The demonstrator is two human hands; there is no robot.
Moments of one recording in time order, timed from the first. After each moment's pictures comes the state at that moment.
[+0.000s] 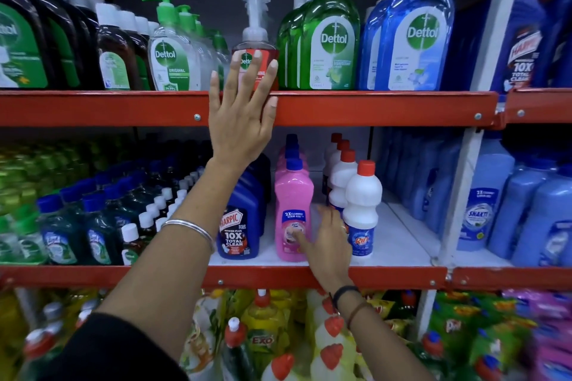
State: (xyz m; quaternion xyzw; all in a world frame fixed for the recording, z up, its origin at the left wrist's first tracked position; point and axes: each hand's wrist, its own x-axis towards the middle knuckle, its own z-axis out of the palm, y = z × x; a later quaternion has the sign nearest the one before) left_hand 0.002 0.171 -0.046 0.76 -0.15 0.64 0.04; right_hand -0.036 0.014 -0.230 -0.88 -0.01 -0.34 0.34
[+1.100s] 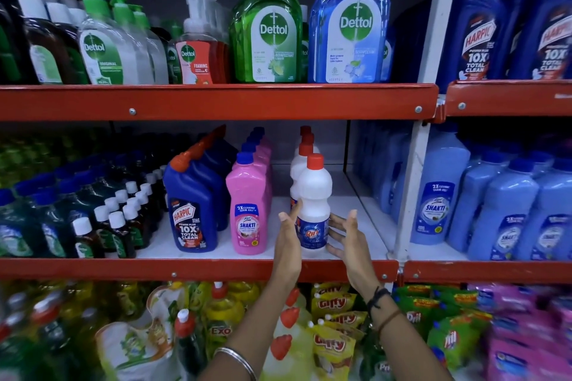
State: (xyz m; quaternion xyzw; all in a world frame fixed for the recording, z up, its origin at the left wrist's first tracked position) left_hand -0.054 -0.004 -0.227 0.66 -0.11 0.09 0.74; right_hand -0.042 -0.120 -0.242 -0.65 0.00 -0.11 0.75
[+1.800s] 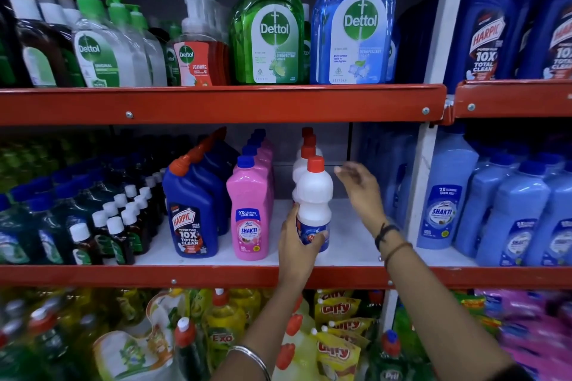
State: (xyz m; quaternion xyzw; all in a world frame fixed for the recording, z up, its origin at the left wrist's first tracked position) left_hand -0.019 -0.008 -0.255 0.75 -0.08 0.20 0.63; right_hand 0.016 -0.142 -0.162 -0.74 -0.06 -0.25 0.63
